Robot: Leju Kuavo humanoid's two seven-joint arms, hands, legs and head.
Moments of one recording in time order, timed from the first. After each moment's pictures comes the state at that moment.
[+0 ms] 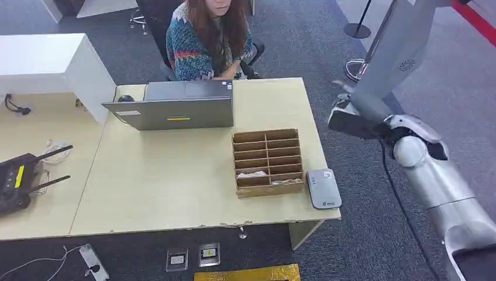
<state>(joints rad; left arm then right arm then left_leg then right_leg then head) -0.17 0.19 0.15 -0.19 -0.51 0.21 -0.18 -0.71 -0.59 0.35 -1.32 0.68 0.22 -0.20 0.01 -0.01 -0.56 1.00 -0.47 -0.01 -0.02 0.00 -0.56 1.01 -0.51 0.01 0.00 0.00</state>
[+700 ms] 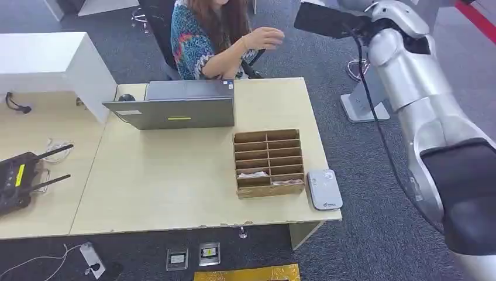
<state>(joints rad) -0.27 0.16 0.10 -0.21 -0.59 0.15 -0.14 -1.34 -0.28 0.52 -0.75 0.90 0.03 -0.35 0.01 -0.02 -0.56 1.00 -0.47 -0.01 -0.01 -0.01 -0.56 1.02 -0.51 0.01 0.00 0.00</state>
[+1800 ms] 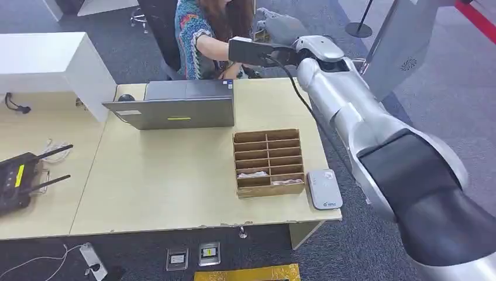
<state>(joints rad) -0.26 0.16 0.07 -0.21 -0.58 0.17 -0.11 -1.38 0.01 0.61 -0.38 0.99 -0.07 -0.18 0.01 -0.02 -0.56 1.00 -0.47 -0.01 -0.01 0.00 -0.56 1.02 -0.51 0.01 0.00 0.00</state>
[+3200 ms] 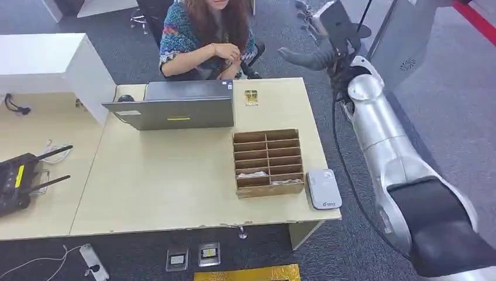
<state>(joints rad) -0.14 0.16 0.08 -0.20 -0.45 0.24 -0.16 -1.00 -0.21 0.31 -0.95 0.13 0.13 -0.20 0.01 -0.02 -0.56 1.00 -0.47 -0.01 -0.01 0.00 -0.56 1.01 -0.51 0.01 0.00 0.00</state>
